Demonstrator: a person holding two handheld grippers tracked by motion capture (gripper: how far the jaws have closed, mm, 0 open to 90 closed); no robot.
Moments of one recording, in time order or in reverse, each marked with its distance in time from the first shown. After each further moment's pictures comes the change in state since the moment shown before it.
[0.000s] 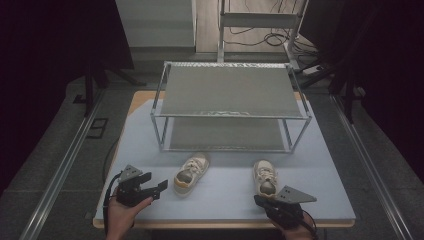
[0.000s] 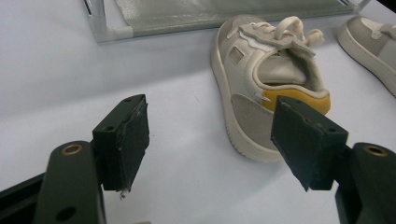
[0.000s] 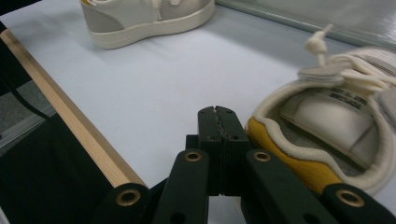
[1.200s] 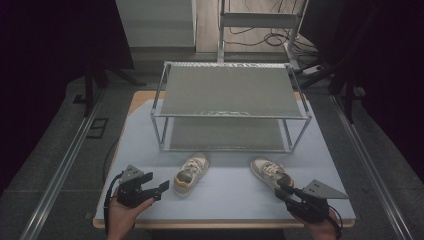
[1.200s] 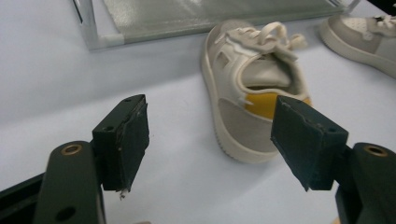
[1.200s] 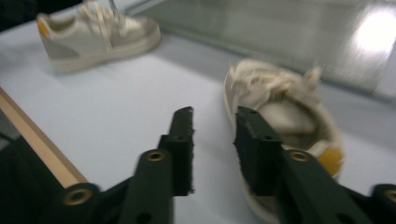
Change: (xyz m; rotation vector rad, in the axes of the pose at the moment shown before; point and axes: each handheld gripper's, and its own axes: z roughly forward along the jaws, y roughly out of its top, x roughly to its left) left arm -0.010 0.005 -0.007 -0.012 -0.011 0.024; right arm -0.040 0.004 -0.044 -0.102 -0.099 0.030
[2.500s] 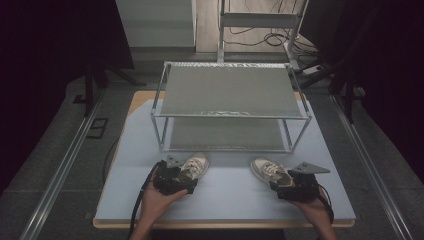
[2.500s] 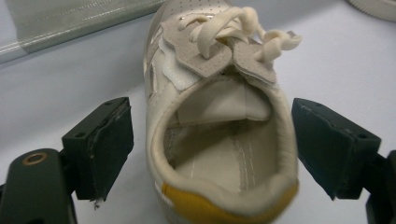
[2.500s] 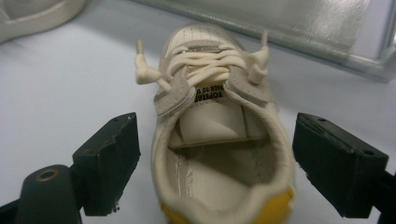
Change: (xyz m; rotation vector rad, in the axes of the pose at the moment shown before) left arm -0.045 0.031 0.083 0.217 0.046 0.103; right arm -0.035 0.010 0.053 0.227 -0.106 0.062
